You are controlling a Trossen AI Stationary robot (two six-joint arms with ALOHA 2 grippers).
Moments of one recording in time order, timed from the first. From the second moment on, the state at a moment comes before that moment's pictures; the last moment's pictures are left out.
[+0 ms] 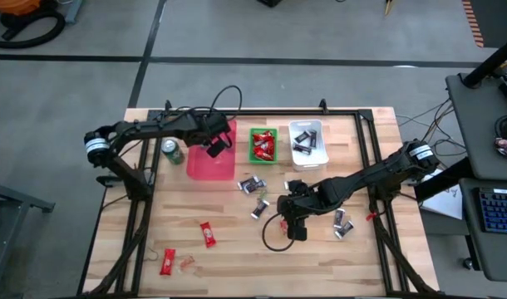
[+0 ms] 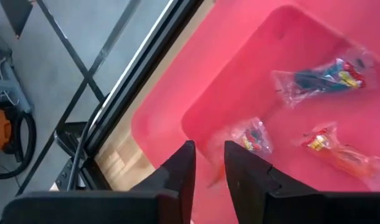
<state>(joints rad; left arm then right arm) 0.44 1.57 1.10 -0.84 -0.58 -0.18 0.32 1.65 1.21 -0.67 0.09 0.40</state>
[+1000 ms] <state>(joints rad) -0.19 1.56 1.10 -0.67 -0.62 -0.20 0.55 1.48 0.99 -1.28 0.08 1.55</state>
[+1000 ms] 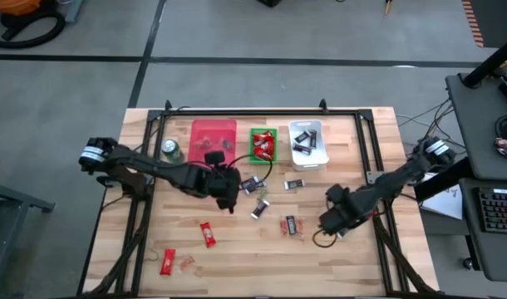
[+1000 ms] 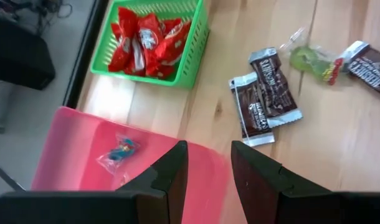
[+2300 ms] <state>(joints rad) -0.24 1.56 1.09 -0.71 -0.65 -0.36 0.58 1.33 0.58 -0.64 0.21 1.71</state>
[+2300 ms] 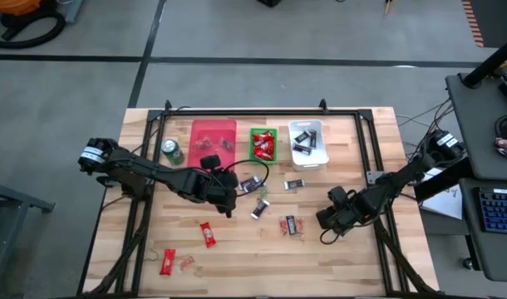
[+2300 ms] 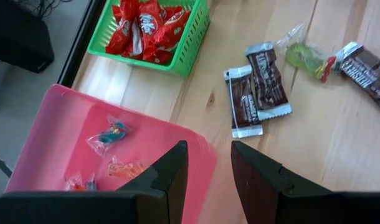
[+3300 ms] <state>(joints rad) -0.27 1.56 1.09 -0.43 -0.56 -0.26 0.04 1.21 0.83 -0.65 0.63 0.80</state>
